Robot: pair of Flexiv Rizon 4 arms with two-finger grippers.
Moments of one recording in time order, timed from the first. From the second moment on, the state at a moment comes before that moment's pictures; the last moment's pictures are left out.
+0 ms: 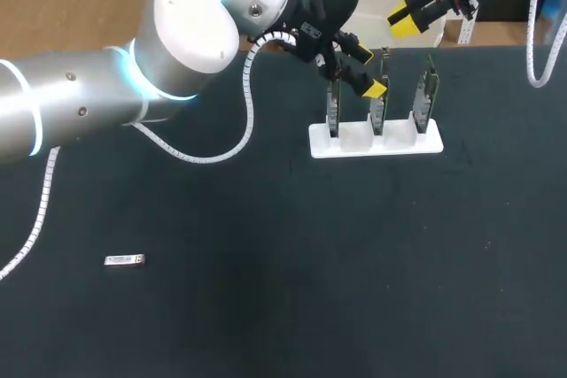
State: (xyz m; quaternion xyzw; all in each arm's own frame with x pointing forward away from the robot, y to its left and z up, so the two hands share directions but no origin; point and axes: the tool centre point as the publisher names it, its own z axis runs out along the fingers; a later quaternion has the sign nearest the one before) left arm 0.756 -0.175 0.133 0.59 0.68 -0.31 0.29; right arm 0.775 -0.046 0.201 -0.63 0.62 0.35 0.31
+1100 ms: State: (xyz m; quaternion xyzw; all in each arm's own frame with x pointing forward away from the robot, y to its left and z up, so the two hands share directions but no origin) left arm 0.756 -0.175 0.133 0.59 0.68 -0.31 0.29; right arm 0.768 -0.037 0.179 -0.63 0.63 0.34 0.29
